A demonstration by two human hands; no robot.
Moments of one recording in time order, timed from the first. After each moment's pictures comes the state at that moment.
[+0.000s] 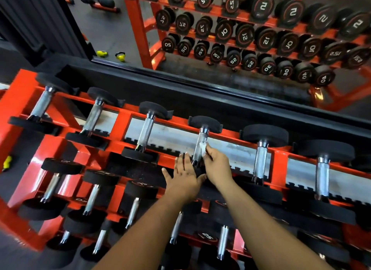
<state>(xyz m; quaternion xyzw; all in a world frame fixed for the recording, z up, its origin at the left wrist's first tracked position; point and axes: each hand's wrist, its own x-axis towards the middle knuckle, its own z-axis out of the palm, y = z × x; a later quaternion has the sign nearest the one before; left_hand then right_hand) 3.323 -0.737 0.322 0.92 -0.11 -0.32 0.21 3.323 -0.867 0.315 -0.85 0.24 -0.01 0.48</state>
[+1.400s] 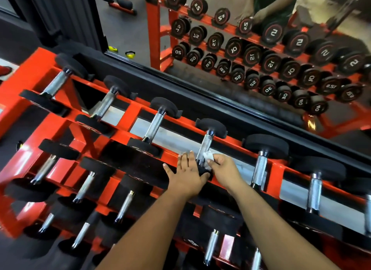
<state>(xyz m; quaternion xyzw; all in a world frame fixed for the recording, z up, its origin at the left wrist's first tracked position) 3.318 -0.736 0.318 0.92 -0.11 -0.28 0.24 3.309 -0.884 0.325 -0.85 0.21 0.06 0.48</state>
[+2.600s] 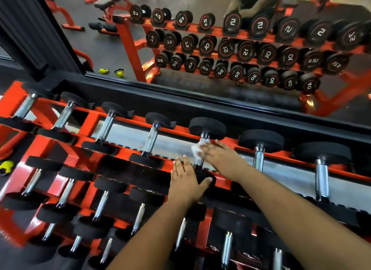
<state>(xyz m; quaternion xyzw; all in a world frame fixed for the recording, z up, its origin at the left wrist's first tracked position) 3.201 -0.909 0.348 0.94 -0.08 -0.21 0.26 3.234 -1.108 0.334 -0.97 -0.25 0.00 -0.03</state>
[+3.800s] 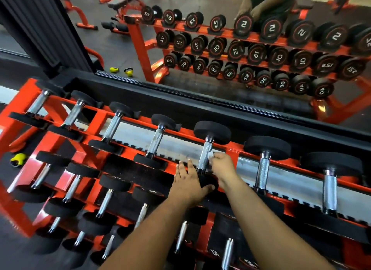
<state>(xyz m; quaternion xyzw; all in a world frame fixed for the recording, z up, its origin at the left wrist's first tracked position) 3.212 -0.910 0.358 0.93 -0.07 -0.28 0.24 3.243 -1.045 0.339 -0.67 0.34 0.05 0.65</state>
